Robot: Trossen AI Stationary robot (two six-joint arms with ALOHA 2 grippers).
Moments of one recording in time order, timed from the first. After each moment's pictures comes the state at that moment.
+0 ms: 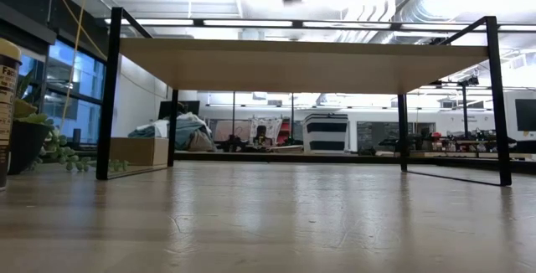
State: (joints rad) left arm -0.30 1.36 1.44 -1.15 -0.69 -0.55; right arm 0.25 1.64 1.74 -0.91 0.54 0.52
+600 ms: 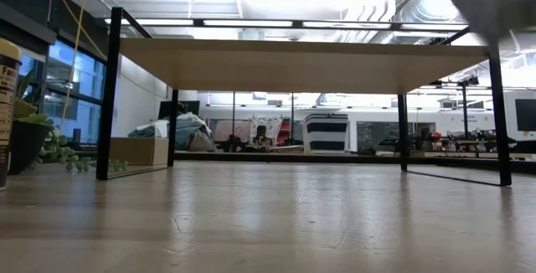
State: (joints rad) left arm -0.22 1.36 1.44 -1.05 -0.61 -0.41; right arm 0.64 1.58 1.35 -0.90 0.25 1.02
